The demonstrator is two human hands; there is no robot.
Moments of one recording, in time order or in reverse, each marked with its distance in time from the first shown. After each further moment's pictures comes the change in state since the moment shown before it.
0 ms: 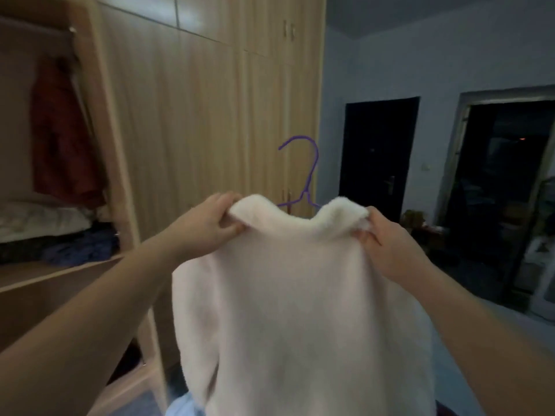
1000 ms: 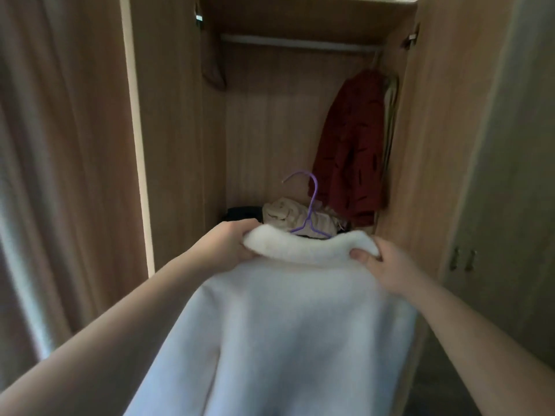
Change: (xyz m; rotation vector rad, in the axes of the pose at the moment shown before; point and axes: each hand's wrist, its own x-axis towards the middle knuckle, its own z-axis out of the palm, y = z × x) left_hand -0.292 -0.474 -0.330 0.267 0.228 -0.619; right_hand 0.209 -0.500 0.531 0.482 -0.431 -0.483
